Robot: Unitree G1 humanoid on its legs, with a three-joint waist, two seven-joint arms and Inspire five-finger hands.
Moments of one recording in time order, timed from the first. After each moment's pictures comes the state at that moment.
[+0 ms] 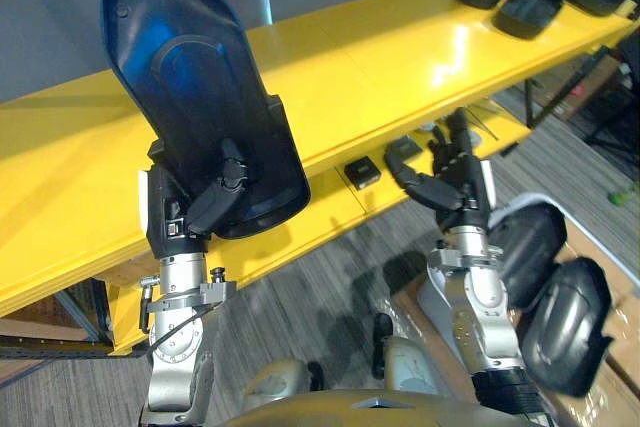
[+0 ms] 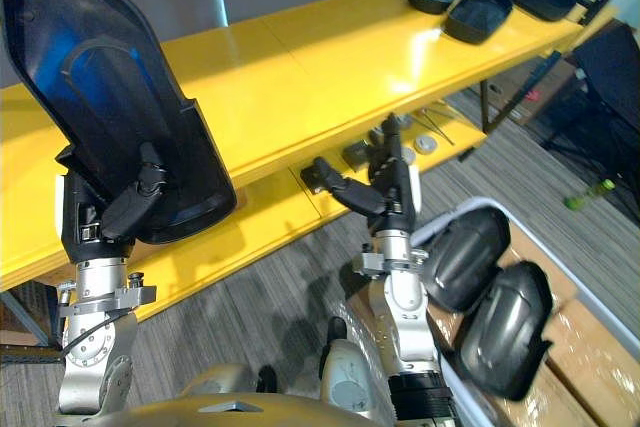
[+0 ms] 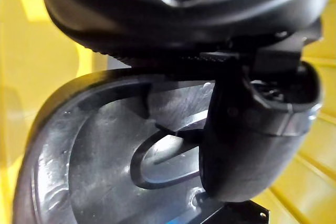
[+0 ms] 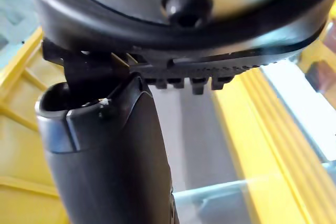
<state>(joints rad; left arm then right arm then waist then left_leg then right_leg) 0.28 0.14 0.00 -0.32 -0.18 -0.43 0.18 0.06 -0.13 0.01 -0.09 0.32 -0.29 -0.06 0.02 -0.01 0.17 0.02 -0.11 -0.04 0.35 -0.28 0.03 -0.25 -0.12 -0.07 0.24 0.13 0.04</state>
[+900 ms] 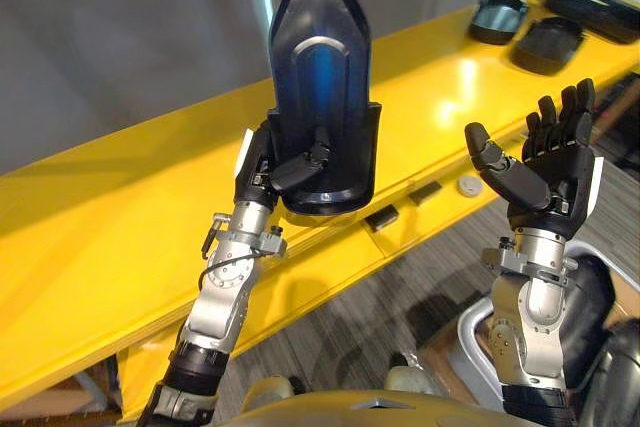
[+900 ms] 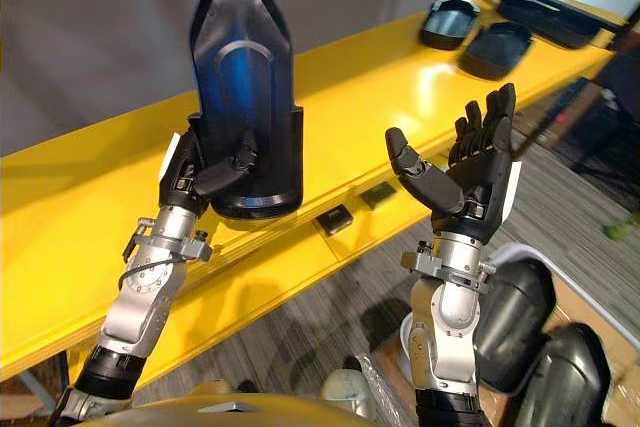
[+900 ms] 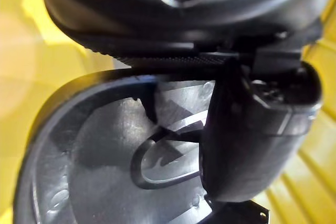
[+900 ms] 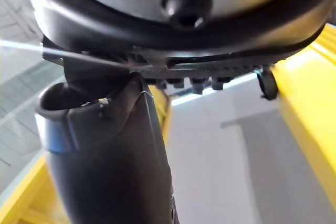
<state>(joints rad) -0.14 0.18 -0.20 -0.07 -0.14 -0.07 0.15 0.13 -0.13 -0.17 -0.26 0.32 -0.39 -0.14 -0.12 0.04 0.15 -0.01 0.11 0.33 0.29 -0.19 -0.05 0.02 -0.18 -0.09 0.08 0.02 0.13</state>
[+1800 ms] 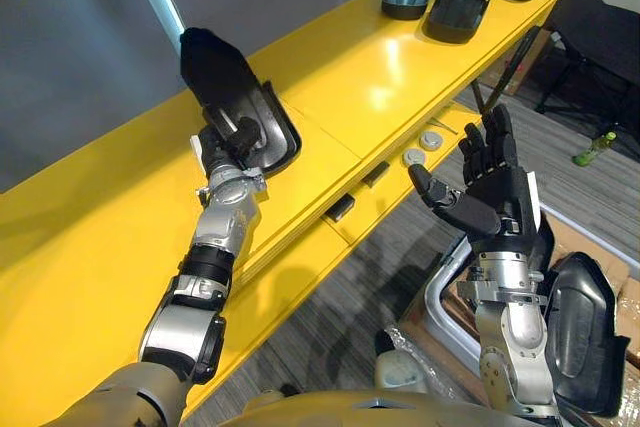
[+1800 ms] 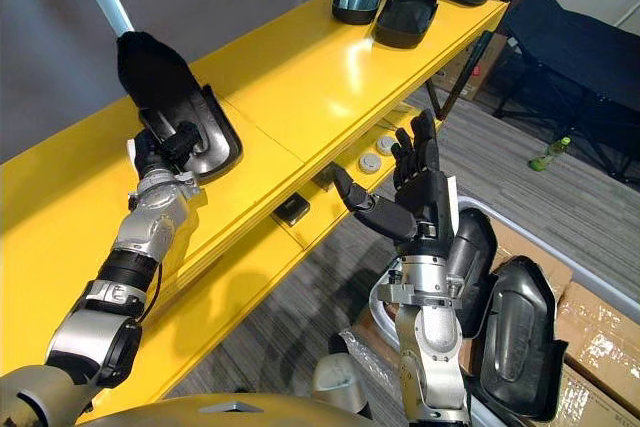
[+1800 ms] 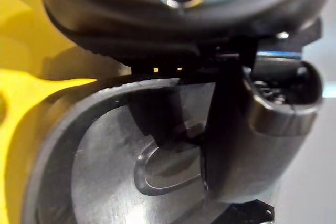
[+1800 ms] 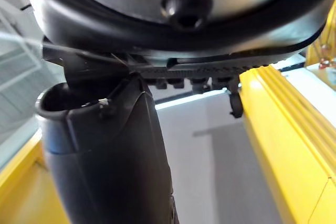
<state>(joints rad) -0.59 0.19 -0.03 0.51 -0.39 0.15 0.66 0.24 -0.13 0.00 -0.27 0.32 -0.35 0.03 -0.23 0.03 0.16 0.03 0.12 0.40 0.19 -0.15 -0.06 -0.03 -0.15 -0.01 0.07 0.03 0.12</state>
